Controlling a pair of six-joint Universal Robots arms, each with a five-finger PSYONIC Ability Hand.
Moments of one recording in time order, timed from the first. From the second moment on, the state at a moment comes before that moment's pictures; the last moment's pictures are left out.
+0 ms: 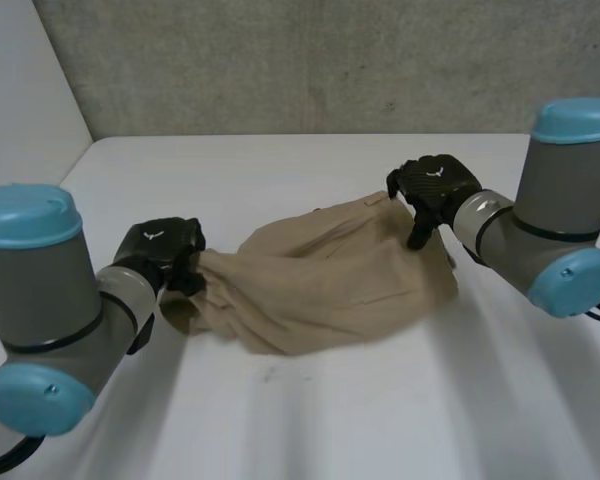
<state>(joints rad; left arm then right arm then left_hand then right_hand) 4.29 -1.93 -1.62 3.22 -1.63 3.15 1.95 -0.90 1.05 0.13 1.35 2.77 1.11 1.19 1.19 1.19 0.95 0.38 0.44 0.44 0.44 0.26</state>
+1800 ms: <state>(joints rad) 4.29 -1.49 -1.38 2.96 -1.62 3.36 1.84 -1.41 0.98 0.52 1.22 2.58 1.11 1.19 1.19 1.20 0.95 0.95 1.17 1.18 1.19 0.99</state>
